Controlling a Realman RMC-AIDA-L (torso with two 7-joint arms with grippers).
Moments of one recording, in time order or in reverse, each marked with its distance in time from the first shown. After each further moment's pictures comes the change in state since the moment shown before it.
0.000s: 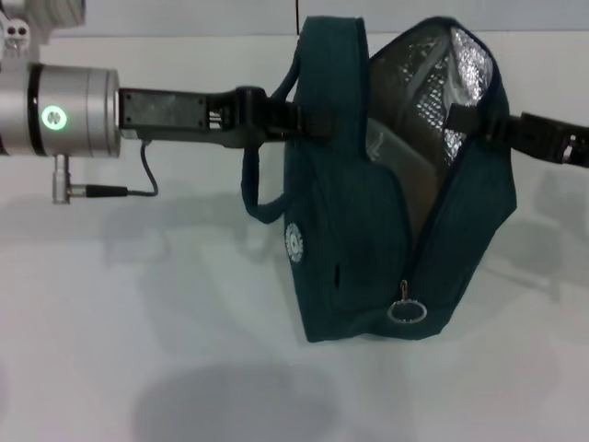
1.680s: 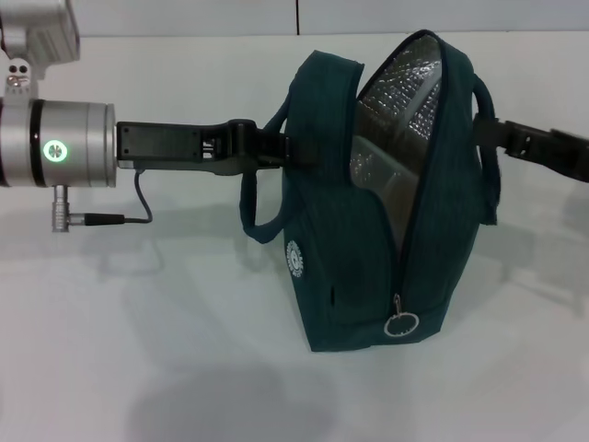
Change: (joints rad) left arm 0.035 0.002 0.002 -0.057 0.029 -0.042 0.048; right arm -0.030 -0.015 0.059 0.073 -0.015 -0.034 -0.077
